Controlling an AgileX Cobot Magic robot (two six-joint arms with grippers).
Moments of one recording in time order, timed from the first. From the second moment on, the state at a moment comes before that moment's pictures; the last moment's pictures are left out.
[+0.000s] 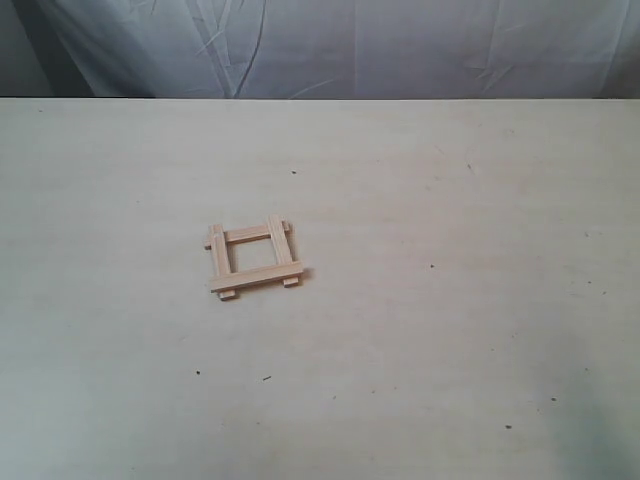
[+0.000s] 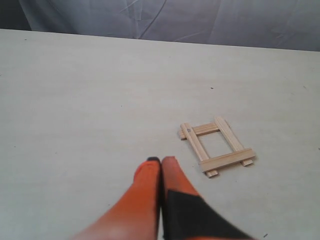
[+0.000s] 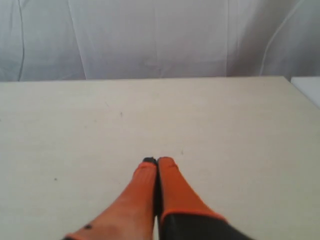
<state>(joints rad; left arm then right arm) -0.06 0.35 -0.46 -0.07 0.63 -0.12 0.00 0.01 -0.15 -0.01 0.45 0.04</state>
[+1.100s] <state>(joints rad) -0.06 0.15 -0.28 0.03 0.45 -0.08 -0.01 0.01 0.00 0.01 0.38 0.04</state>
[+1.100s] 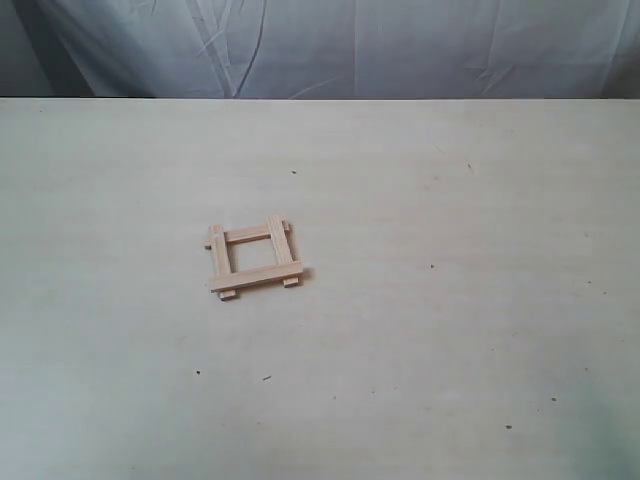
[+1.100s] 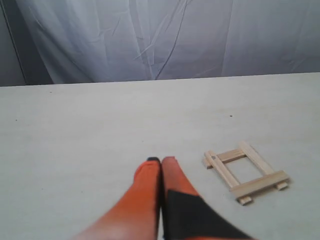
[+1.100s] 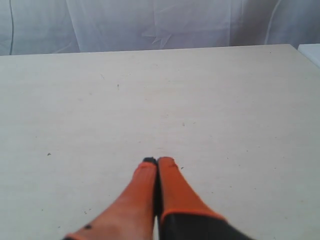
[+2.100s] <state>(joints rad) -0.06 0.01 0.00 -0.03 0.30 0.03 -0.01 0.01 0.00 0.01 0.38 0.04</state>
